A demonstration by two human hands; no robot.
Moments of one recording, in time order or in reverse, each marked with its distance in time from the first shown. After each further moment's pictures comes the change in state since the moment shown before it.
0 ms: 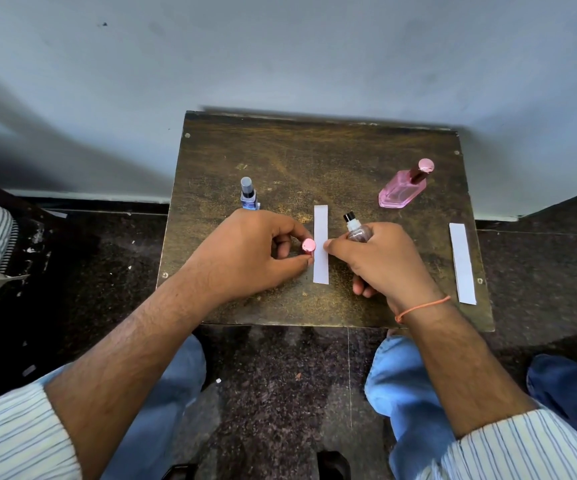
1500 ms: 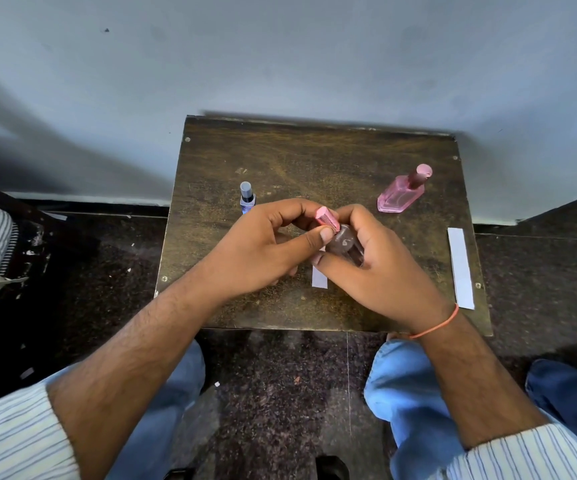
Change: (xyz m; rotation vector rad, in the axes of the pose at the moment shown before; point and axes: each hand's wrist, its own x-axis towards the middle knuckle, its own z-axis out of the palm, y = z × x) left_hand 0.006 0.013 0.004 -0.615 -0.009 0.003; right_hand -0.023 -0.007 -0.012 -0.015 -0.180 -0.517
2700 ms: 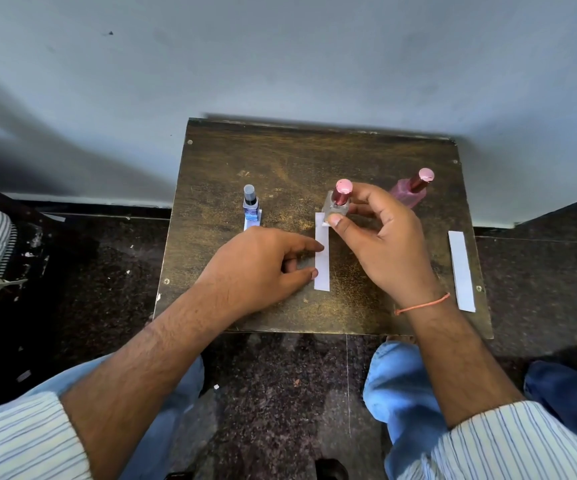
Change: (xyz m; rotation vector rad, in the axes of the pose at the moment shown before) left_hand -0.004 -0.014 0.000 0.780 -0.032 -0.023; right_hand 0.031 0.021 0.001 0.033 0.343 -0.062
